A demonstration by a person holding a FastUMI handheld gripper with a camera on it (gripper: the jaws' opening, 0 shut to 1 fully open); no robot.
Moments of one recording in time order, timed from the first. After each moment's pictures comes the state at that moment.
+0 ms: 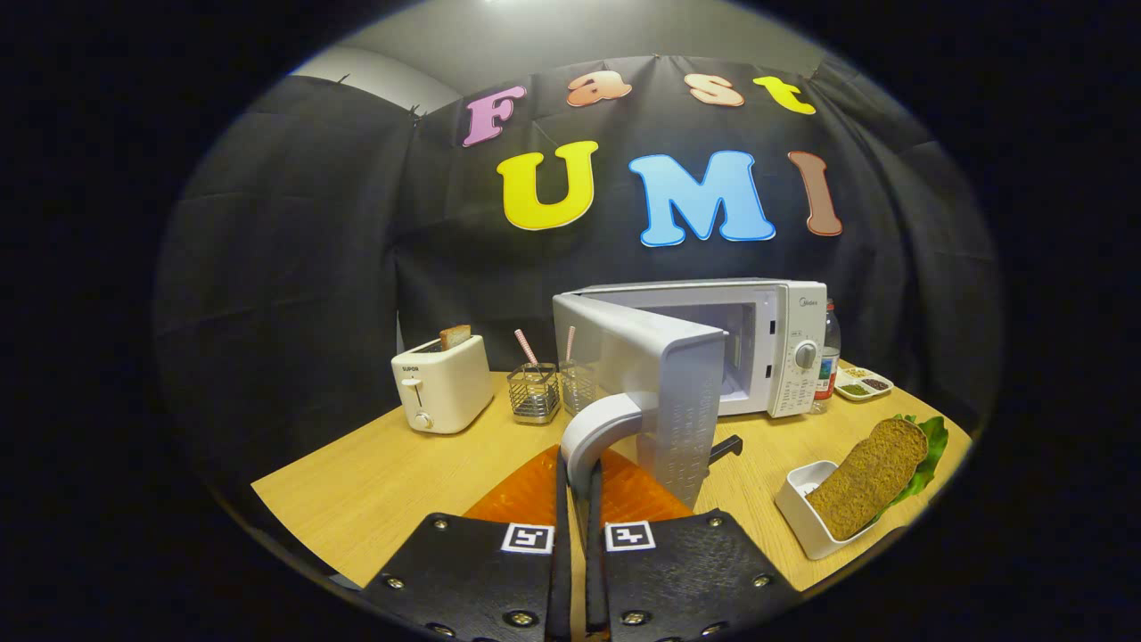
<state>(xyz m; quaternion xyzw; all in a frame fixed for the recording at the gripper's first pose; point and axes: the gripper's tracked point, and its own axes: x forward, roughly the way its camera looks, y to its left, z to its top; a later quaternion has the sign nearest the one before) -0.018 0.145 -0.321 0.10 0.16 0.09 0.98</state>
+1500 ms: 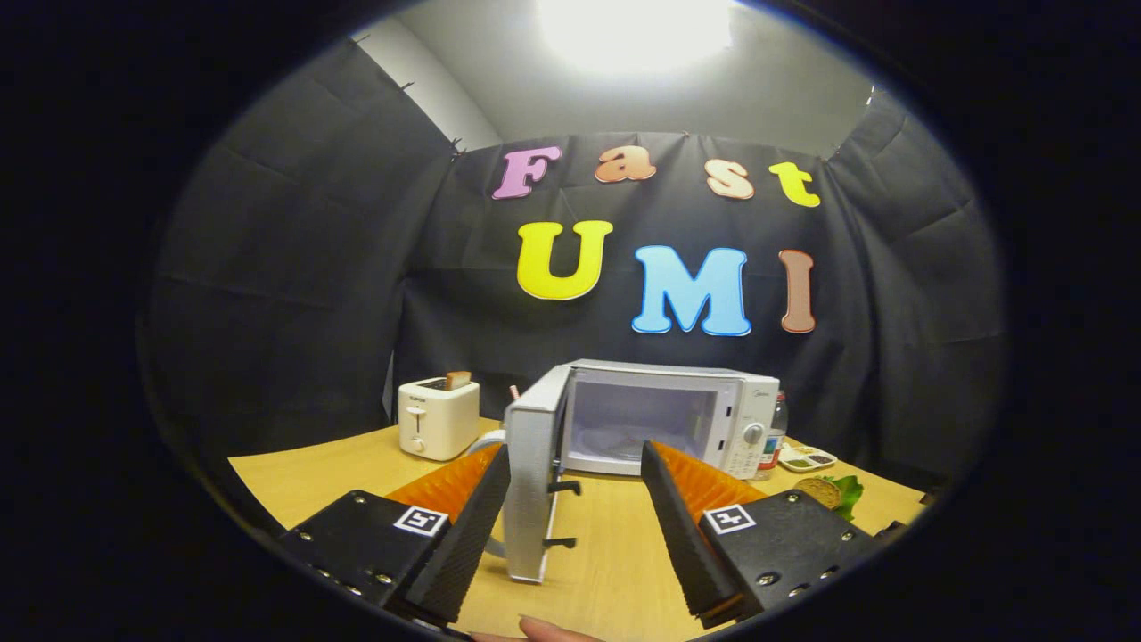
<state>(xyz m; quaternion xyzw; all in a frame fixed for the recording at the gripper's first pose) -0.081 0.108 -0.259 0.02 0.03 0.05 1.00</state>
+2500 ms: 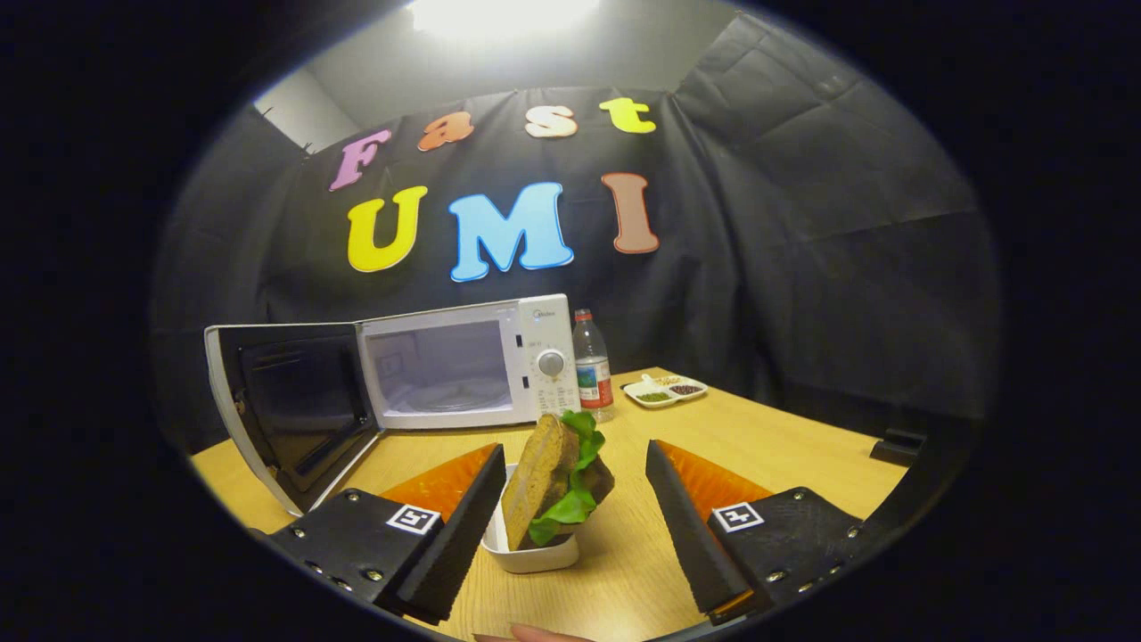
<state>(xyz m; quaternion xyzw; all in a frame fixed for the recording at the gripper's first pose) -0.084 -0.137 -0.396 0.14 0.13 -0.09 0.98</state>
